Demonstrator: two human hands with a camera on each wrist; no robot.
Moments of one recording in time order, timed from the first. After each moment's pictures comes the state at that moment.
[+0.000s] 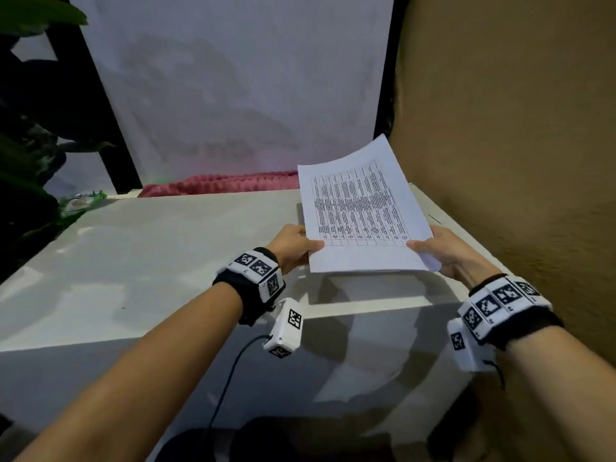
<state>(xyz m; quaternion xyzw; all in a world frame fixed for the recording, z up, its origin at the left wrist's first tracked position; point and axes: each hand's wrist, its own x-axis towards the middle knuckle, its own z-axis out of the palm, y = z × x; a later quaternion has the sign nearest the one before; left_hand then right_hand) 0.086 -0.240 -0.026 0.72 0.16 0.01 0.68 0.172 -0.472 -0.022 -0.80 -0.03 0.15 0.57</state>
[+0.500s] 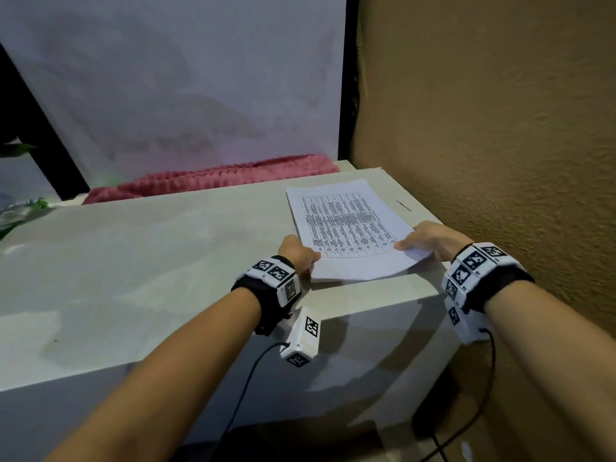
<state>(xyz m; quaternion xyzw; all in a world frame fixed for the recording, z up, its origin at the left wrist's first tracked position) 0.155 -0.282 -0.072 0.83 0.24 -0.02 0.50 0.228 -0.500 -0.035 -0.91 0.05 0.21 0.36</state>
